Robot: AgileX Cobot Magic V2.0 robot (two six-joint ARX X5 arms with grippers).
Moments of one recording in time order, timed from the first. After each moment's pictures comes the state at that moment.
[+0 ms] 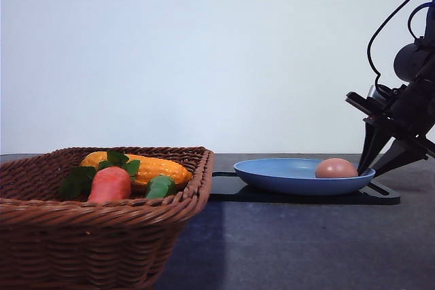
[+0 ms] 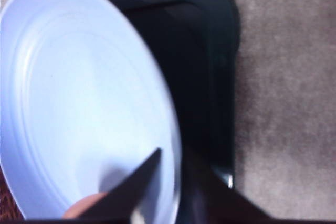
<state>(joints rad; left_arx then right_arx) -0.95 0.85 1.37 -0.94 -0.52 -0.21 -0.03 1.95 1.32 -0.59 -0.59 0.26</state>
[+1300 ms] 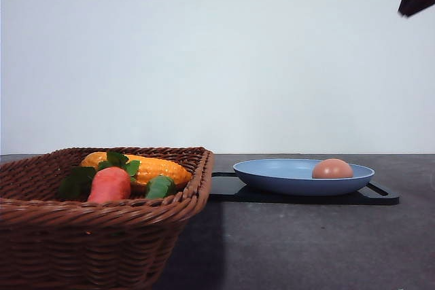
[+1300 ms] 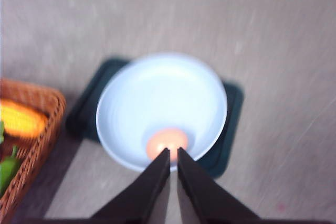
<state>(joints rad) -0.62 0.76 0.90 -0.63 -0.52 -0.08 0.27 0.84 0.87 -0.54 -0.09 0.13</state>
